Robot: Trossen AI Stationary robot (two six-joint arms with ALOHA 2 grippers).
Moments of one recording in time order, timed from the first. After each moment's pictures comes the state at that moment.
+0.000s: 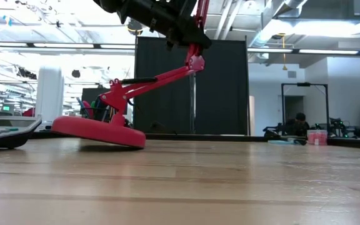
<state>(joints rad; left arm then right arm) 0.22 1.62 1.22 0.12 -0.07 0.07 0.46 1.51 1.33 0.05 1.36 -1.00</state>
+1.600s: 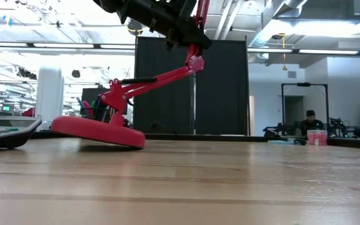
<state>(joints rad) 0.22 1.62 1.22 0.12 -0.07 0.07 0.36 1.51 1.33 0.11 1.31 -1.36</state>
